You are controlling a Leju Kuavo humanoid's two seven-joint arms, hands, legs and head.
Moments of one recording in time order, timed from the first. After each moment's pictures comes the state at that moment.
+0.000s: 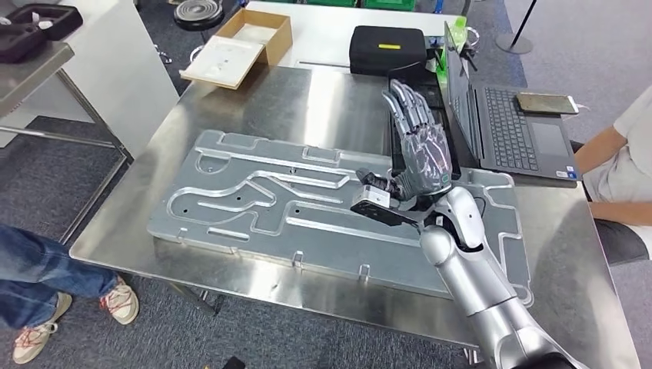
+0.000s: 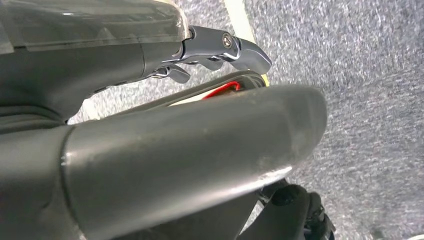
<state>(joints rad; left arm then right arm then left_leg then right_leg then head) -0.14 -0.17 0.48 -0.20 -0.88 -0.13 -0.37 -0.61 -0.03 0.38 -1.28 0.85 -0.53 -0.32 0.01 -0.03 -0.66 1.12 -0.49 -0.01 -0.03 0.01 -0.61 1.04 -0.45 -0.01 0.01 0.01</state>
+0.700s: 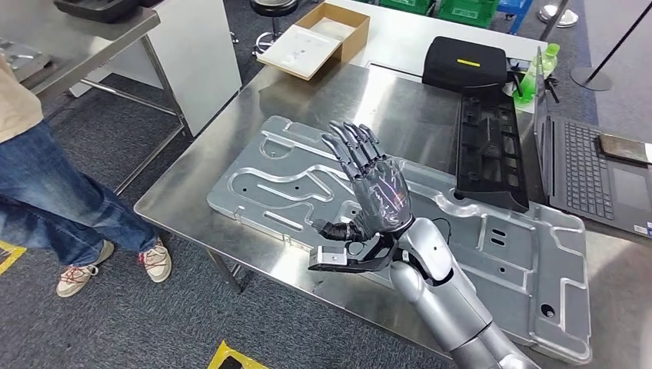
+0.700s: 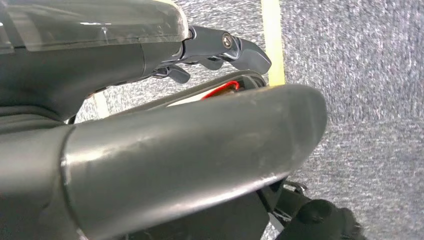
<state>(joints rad) -0.13 -0.17 0.49 -0.20 -0.90 -0.13 -0.36 -0.52 0.00 0.53 -1.40 0.94 -0.57 -0.30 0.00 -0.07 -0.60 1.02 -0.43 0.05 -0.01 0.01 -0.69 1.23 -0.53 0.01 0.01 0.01</state>
